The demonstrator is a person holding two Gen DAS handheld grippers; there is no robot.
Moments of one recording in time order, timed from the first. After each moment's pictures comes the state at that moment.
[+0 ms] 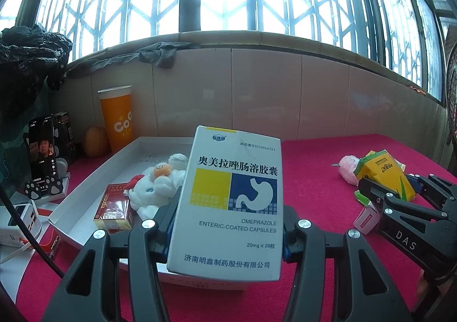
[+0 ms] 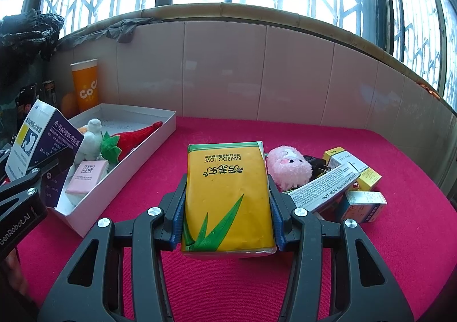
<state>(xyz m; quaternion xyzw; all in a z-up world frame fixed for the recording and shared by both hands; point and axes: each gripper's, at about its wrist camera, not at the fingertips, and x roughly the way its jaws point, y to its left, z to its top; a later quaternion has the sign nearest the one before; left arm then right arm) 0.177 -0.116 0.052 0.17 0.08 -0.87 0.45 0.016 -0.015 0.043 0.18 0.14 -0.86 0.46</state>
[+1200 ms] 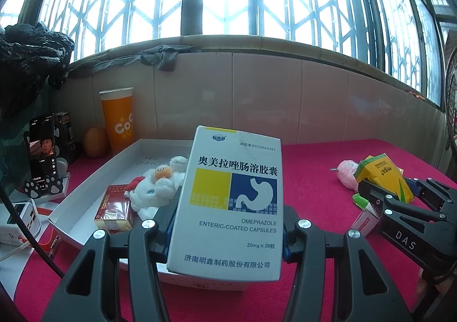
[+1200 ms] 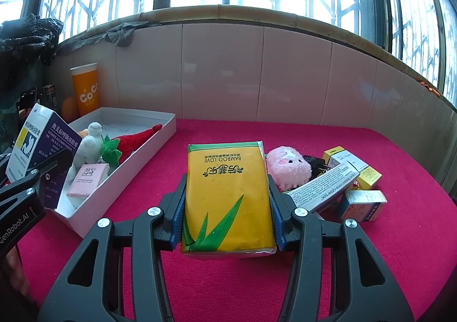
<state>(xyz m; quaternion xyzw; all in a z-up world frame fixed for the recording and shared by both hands) 0.183 -0.116 0.053 0.15 0.08 -0.88 0.45 0.015 -0.013 0.042 0.18 0.13 -0.86 0.46</state>
